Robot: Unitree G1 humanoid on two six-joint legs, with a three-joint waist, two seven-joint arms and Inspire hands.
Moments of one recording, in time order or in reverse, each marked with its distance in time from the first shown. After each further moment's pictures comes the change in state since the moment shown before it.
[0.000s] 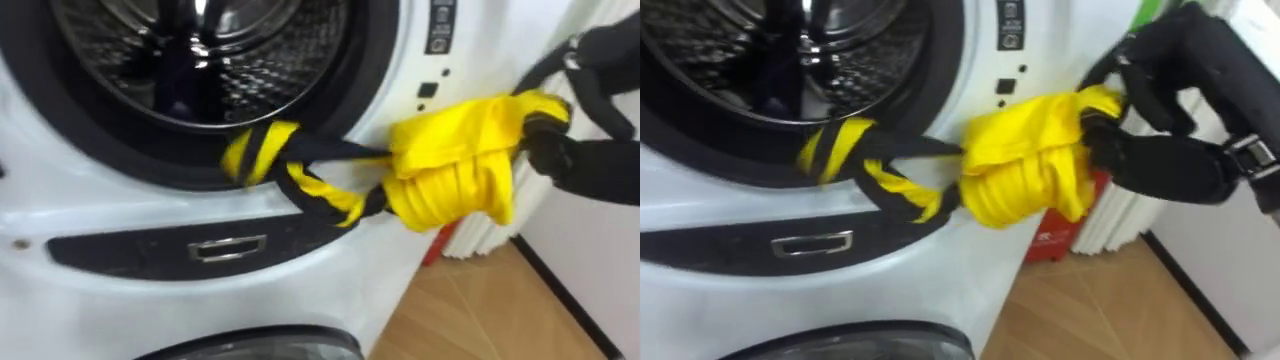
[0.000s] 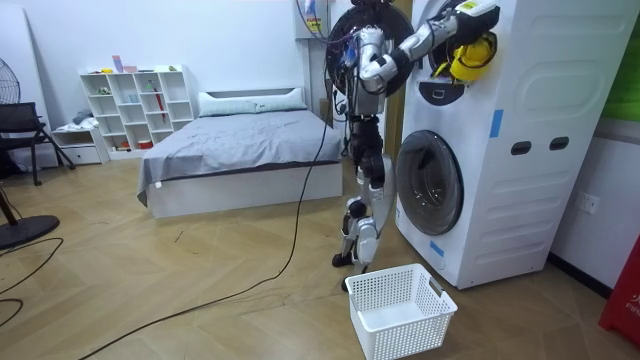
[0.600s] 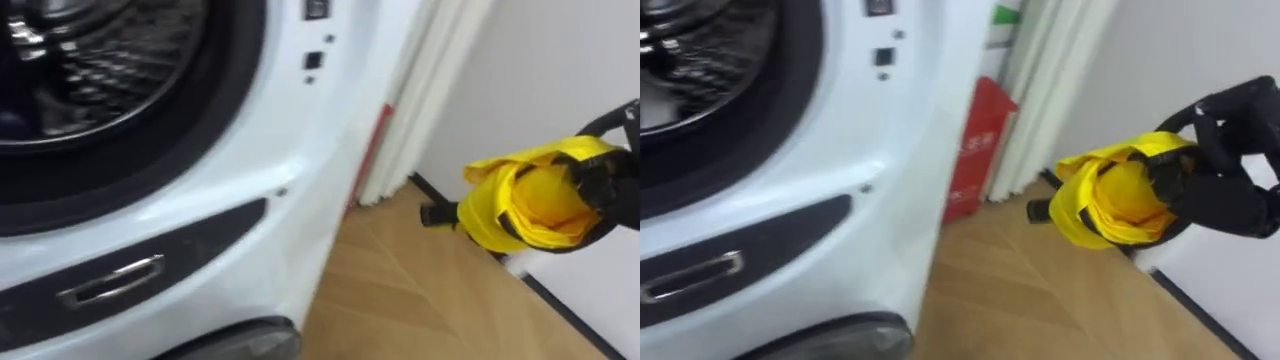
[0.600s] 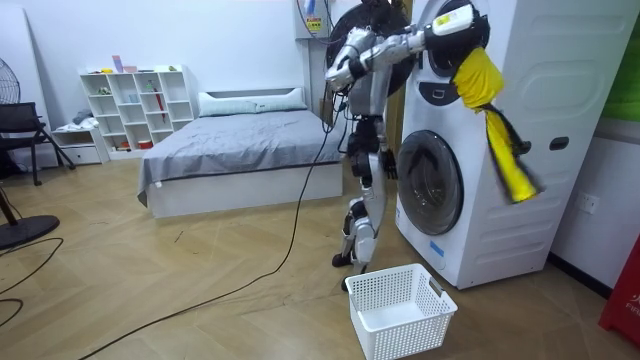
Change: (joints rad) left arm -0.107 0.054 -0.081 0.035 -0.022 -0.002 -0.022; right arm 0.096 0.024 -0.028 0.143 0.065 0.027 -0.057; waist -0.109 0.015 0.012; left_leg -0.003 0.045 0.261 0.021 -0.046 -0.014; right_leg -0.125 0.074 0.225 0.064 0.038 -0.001
